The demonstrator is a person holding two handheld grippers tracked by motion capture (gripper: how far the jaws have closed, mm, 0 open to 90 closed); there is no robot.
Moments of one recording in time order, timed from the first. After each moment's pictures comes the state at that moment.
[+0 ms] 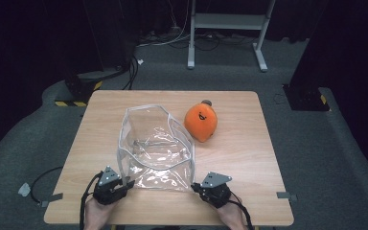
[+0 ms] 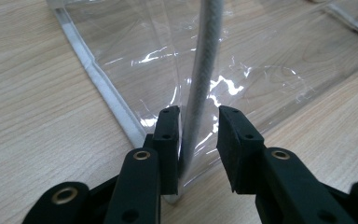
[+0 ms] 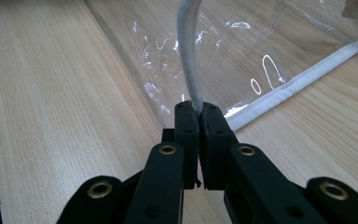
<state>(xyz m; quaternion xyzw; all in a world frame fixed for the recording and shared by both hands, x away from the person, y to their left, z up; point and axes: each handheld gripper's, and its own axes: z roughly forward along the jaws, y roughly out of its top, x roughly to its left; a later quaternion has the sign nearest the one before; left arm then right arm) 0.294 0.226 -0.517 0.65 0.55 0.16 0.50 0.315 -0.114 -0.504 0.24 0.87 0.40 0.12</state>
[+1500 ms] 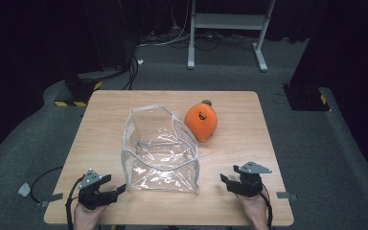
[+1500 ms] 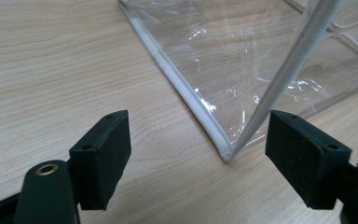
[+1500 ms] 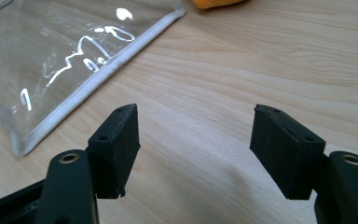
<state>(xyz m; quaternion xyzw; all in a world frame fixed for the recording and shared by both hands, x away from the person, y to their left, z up) 0.281 0.269 -0.513 0.59 0.58 0.15 0.54 0.346 -0.210 -0.509 0.43 0.79 0.41 0.17</state>
